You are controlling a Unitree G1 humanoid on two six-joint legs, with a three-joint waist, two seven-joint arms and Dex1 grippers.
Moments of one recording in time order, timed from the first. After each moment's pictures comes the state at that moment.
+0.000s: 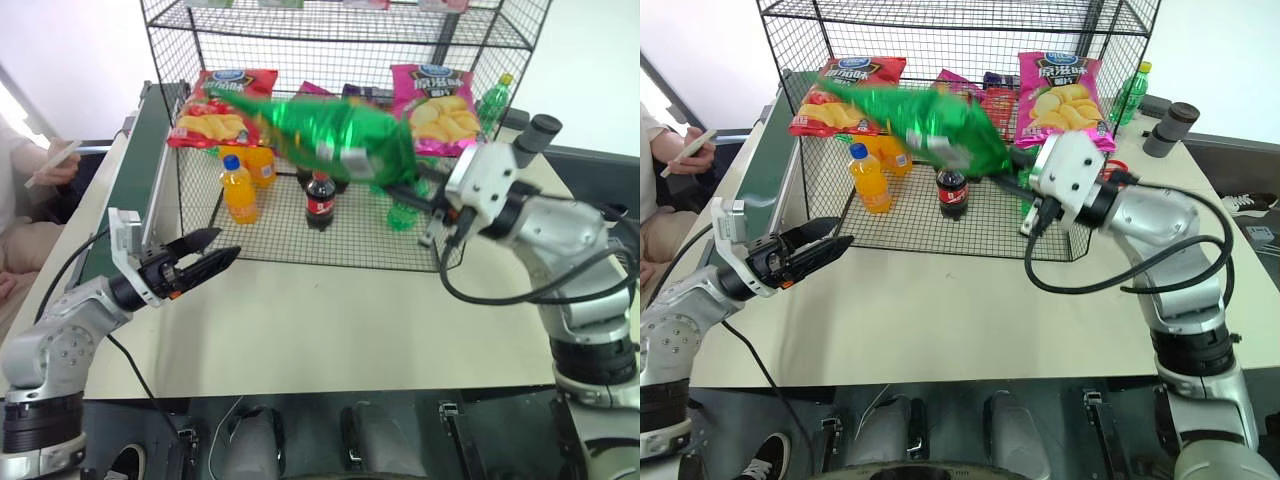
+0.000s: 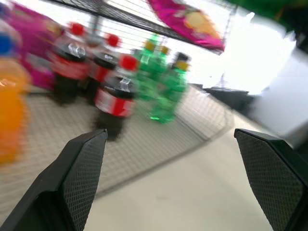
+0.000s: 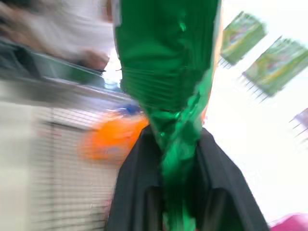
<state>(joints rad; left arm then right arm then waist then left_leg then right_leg) -0.13 0.58 0.34 -0.22 -0.80 0.55 -0.84 -0.60 -0.65 0.01 -0.27 0.07 -0.01 0.67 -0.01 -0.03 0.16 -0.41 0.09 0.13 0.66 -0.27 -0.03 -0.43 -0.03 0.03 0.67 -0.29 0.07</state>
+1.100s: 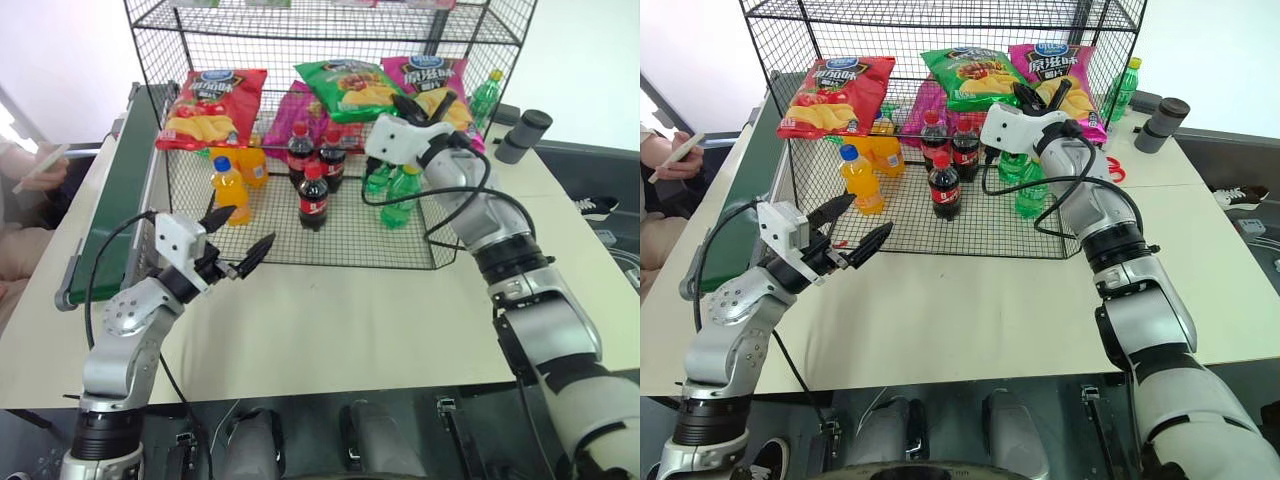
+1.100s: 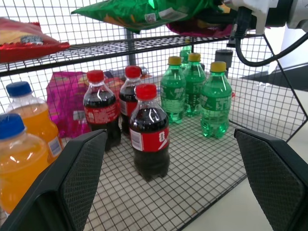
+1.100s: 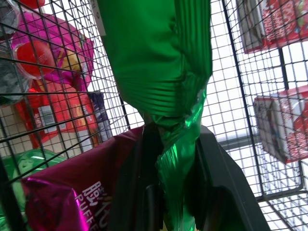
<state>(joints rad) -0.13 0.42 0.14 -0.34 -0.42 0.23 -0.59 -1.02 -0.46 0.27 0.60 -0.64 -0.09 0.13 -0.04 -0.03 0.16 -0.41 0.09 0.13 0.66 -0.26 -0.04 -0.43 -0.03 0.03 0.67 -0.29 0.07</state>
